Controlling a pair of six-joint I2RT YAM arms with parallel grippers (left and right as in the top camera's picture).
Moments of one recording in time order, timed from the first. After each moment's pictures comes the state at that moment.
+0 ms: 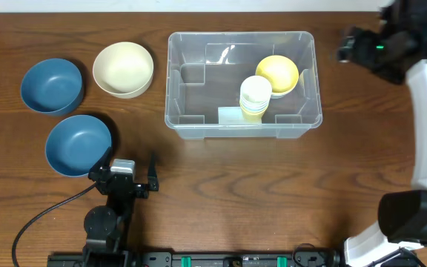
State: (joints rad) left arm -0.10 0.01 0.02 -0.12 -0.01 0.06; right arm -0.11 1.78 1.92 -1.21 -0.10 0.35
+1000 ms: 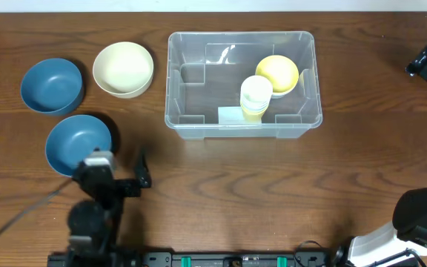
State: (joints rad) left arm -0.07 0.22 0.37 -0.36 -0.04 -0.17; right arm -0.40 1.78 1.92 -1.29 0.06 0.35
